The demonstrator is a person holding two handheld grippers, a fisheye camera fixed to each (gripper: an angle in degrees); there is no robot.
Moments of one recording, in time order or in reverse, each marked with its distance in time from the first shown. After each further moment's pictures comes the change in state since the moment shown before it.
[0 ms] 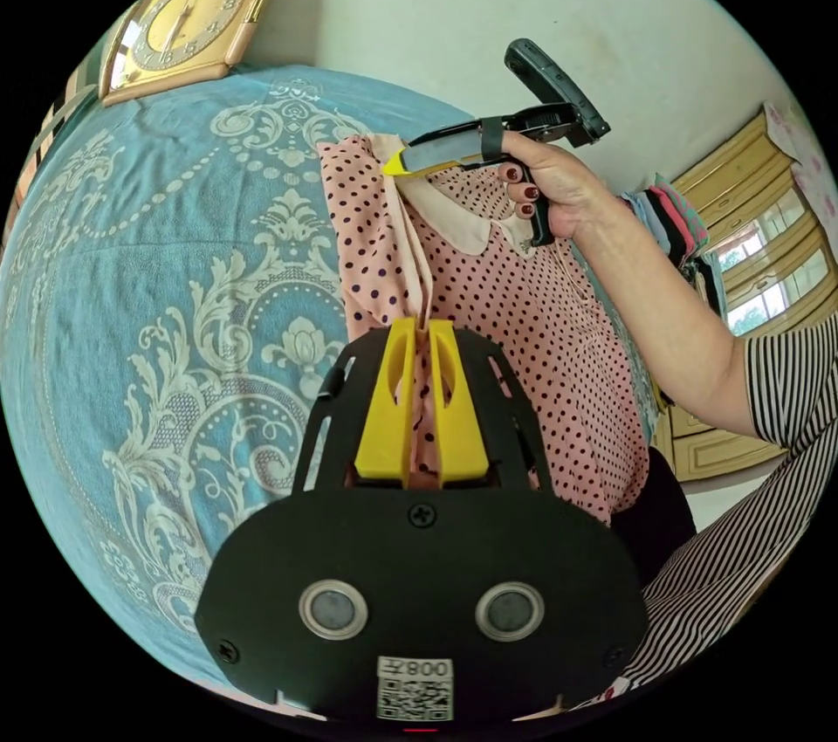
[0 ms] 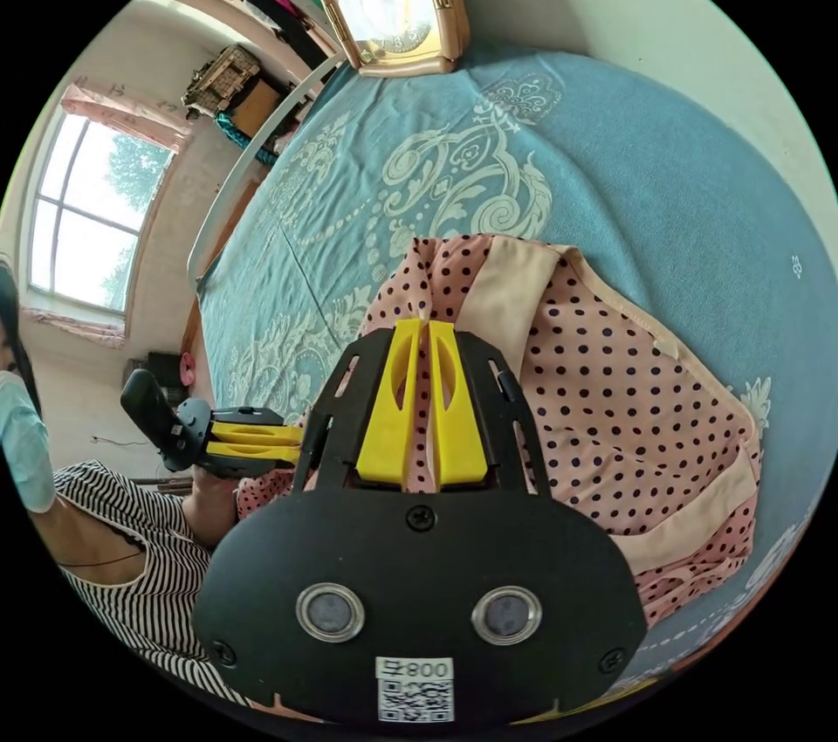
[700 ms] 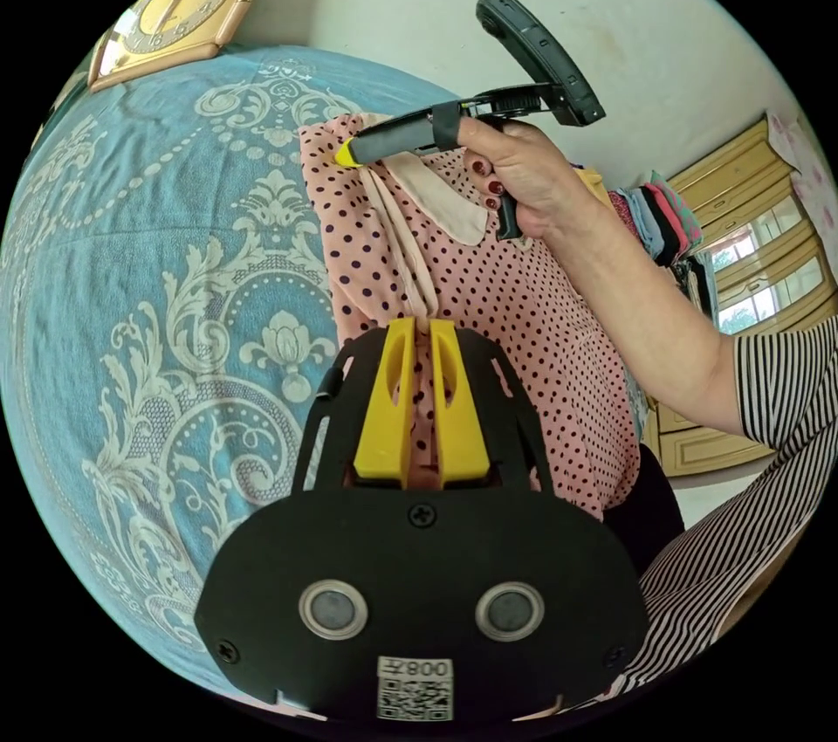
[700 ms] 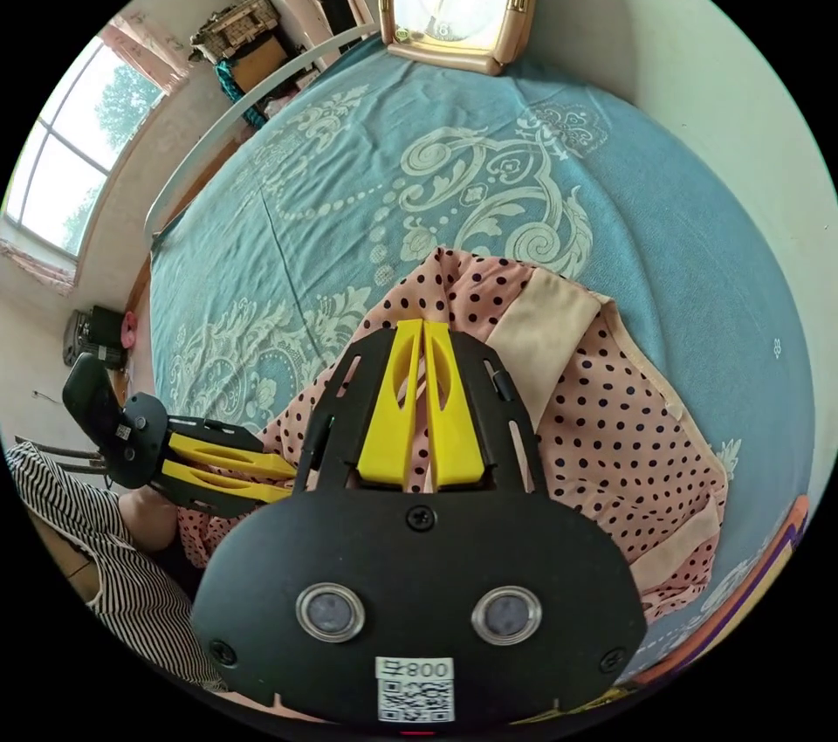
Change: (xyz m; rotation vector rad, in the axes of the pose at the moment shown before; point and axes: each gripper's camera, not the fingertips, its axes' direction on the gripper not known) left arm 0.022 0.019 0.020 -0.031 0.050 -0.015; right arm -0.074 0.018 -0.008 0.005 0.190 -0.159
